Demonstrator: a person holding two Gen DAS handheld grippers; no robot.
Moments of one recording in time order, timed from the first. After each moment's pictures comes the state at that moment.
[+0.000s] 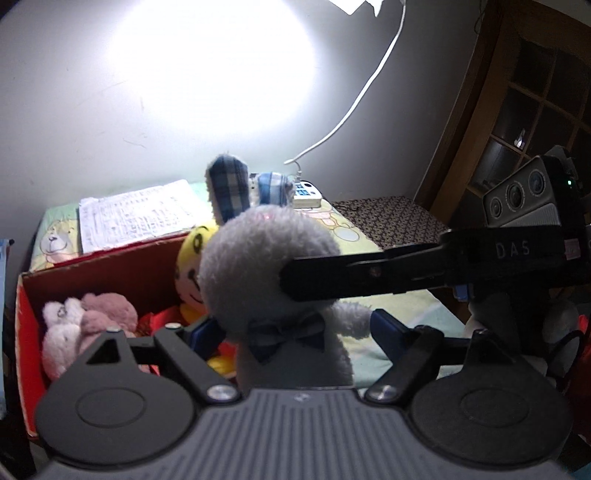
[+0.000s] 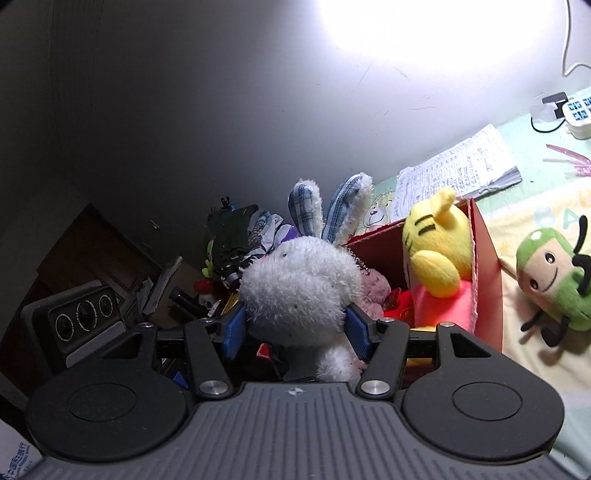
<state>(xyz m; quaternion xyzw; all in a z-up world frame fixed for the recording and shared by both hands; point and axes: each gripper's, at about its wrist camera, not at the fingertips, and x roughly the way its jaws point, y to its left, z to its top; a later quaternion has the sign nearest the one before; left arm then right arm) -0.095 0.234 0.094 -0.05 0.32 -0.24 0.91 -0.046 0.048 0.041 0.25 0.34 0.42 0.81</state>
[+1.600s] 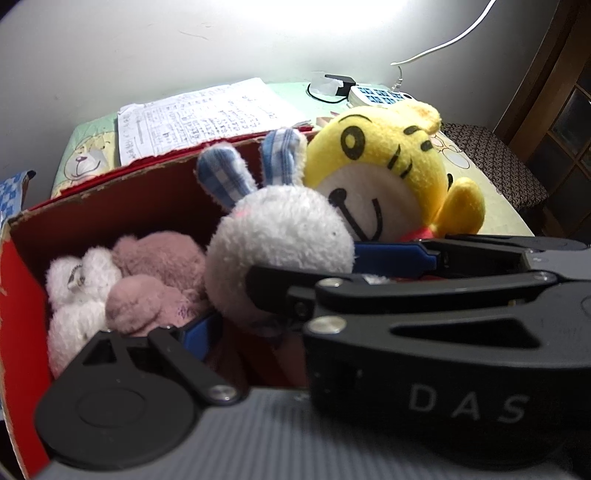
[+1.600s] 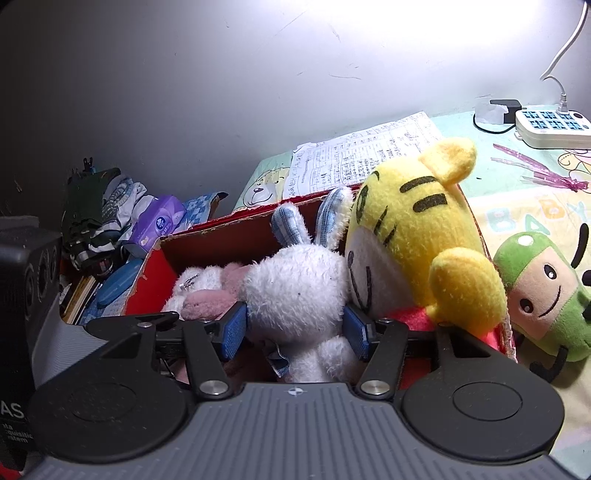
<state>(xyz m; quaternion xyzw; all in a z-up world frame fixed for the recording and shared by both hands) 0.005 0.270 -0.004 -0.01 0.46 -0.16 0.87 0.014 0.156 -0.026 0.12 0.39 0.24 0.88</state>
